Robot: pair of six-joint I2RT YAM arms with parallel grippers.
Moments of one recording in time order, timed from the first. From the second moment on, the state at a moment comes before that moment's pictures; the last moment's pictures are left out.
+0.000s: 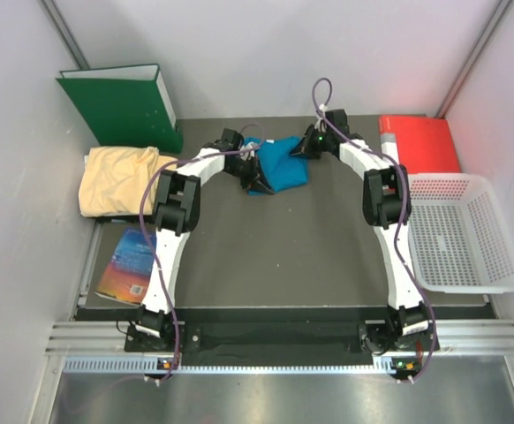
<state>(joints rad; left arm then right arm) -0.30 2.54 2.05 -0.64 0.86 -0.58 0.24 2.57 2.16 -0.27 -0.55 0.63</state>
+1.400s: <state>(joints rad) 0.03 1.92 1.89 -0.87 -0.16 -0.33 0.25 2.20 1.81 -0.43 -0.54 0.38</state>
